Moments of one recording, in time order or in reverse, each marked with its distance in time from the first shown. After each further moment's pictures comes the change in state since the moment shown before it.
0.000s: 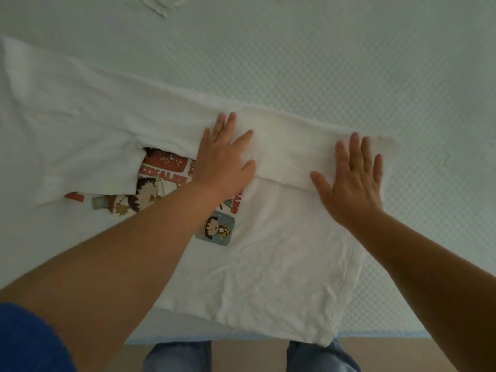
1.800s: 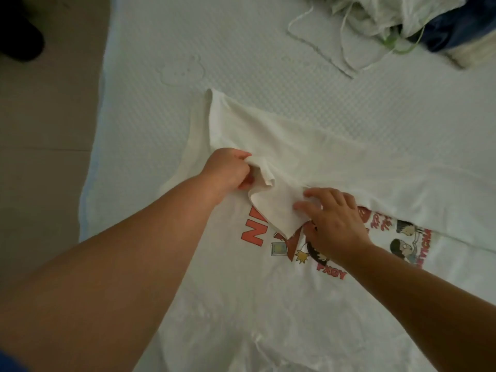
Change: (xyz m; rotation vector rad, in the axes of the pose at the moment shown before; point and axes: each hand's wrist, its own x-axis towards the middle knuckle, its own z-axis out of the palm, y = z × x) left_hand -0.033 -0.307 -0.133 -1.079 -0.112 -0.610; right_hand 0.012 -0.348 0.056 -0.035 0.073 -0.440
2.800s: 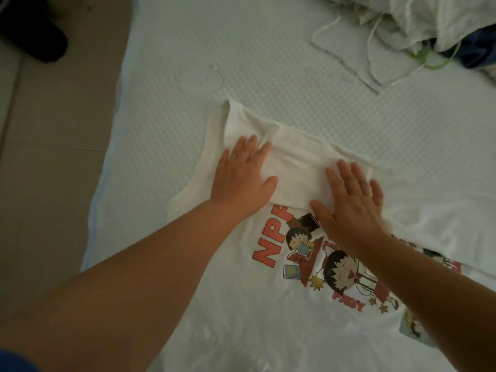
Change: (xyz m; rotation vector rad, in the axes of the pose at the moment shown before) left_hand 0.030 -0.025 -0.004 0.990 0.234 0.561; right_hand 0.056 0.009 -0.005 -0.038 -0.101 0.205
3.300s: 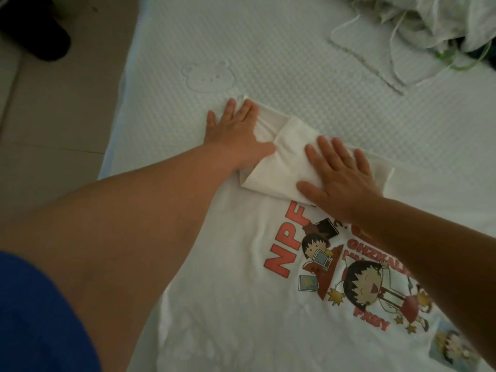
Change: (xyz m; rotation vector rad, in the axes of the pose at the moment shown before) left_hand 0.081 -0.051 -0.017 0.157 -0.138 -0.114; right_hand 0.070 -0.016 0.008 -0.116 -0.071 -0.206
